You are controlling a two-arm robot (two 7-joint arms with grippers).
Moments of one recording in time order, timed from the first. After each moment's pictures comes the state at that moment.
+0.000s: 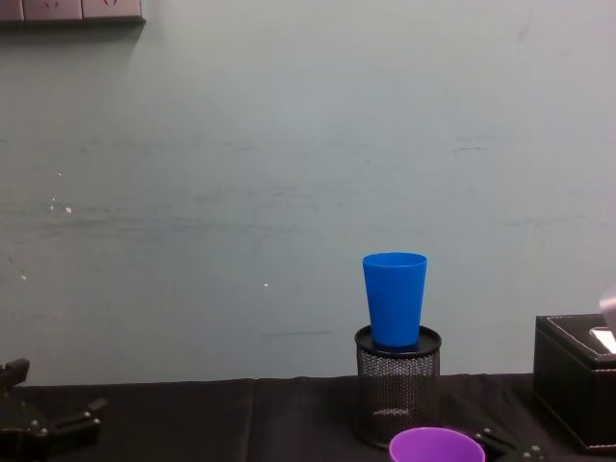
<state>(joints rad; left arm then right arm) -0.20 0.60 0.45 -1.41 -0.25 -0.12 0.03 0.24 0.39 -0.47 -1.27 0.30 -0.22 0.48</state>
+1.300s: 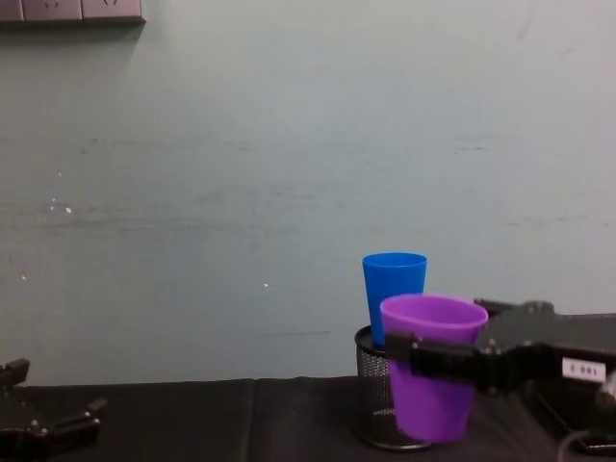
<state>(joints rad) -0.20 0.60 0.45 -1.41 -0.25 -0.12 0.03 0.24 0.47 -0.39 -1.59 0.38 0.05 0.50</state>
